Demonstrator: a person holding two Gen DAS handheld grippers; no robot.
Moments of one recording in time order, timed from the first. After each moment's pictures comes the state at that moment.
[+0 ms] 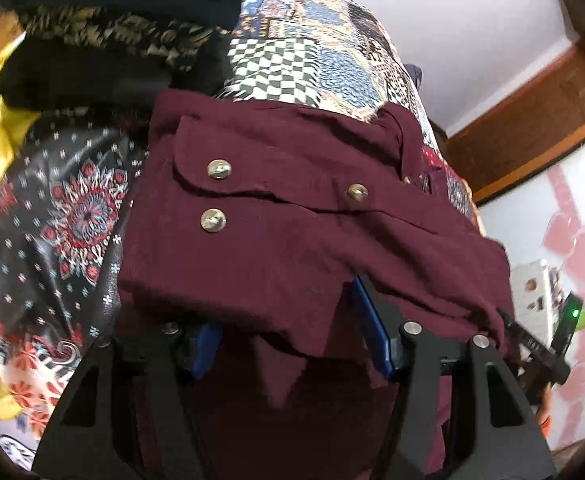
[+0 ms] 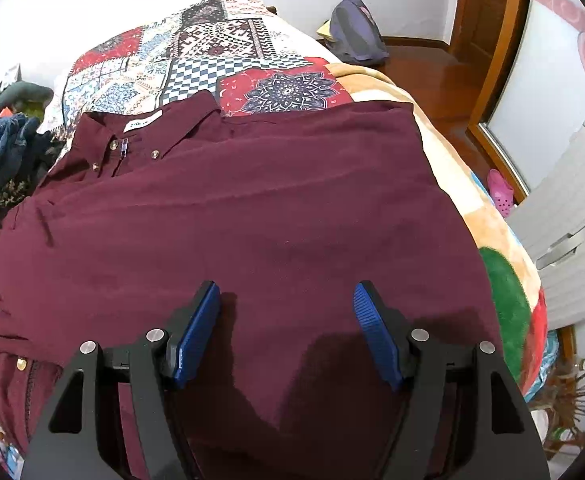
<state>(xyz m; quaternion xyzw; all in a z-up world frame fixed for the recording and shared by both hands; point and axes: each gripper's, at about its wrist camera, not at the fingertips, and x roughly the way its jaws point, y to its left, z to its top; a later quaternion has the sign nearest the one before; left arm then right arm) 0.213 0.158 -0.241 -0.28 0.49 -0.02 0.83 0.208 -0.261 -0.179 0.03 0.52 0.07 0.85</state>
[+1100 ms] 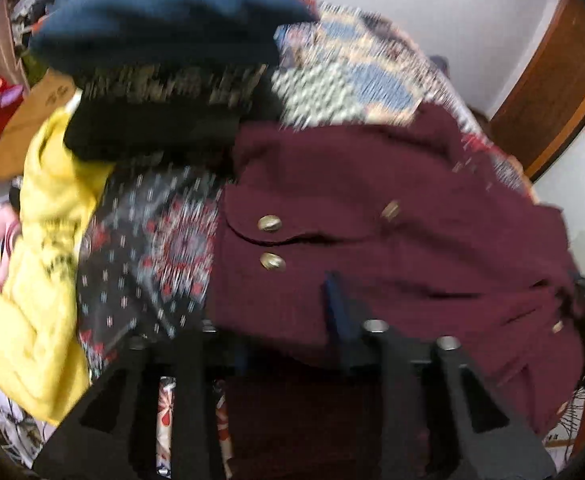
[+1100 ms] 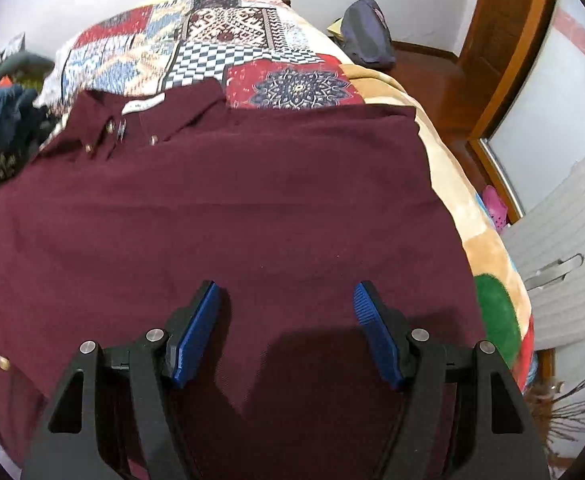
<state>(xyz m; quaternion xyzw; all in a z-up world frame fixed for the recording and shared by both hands) 0.177 0.165 -0.223 -0.13 0.49 0.06 0.86 0.221 -0.247 -0.182 -0.03 0.53 0.07 0.85</state>
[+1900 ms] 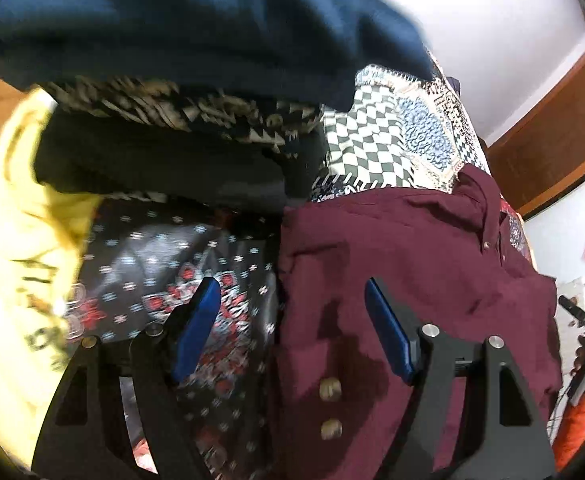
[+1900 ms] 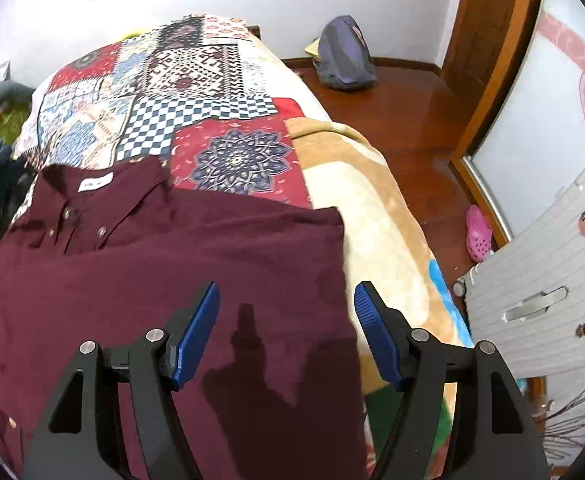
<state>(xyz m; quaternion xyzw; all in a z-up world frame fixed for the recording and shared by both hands) 0.257 0.252 -0.235 -0.23 0.50 0.04 0.84 0.291 -0.305 -0.151 0.00 0.51 0.05 0.86</state>
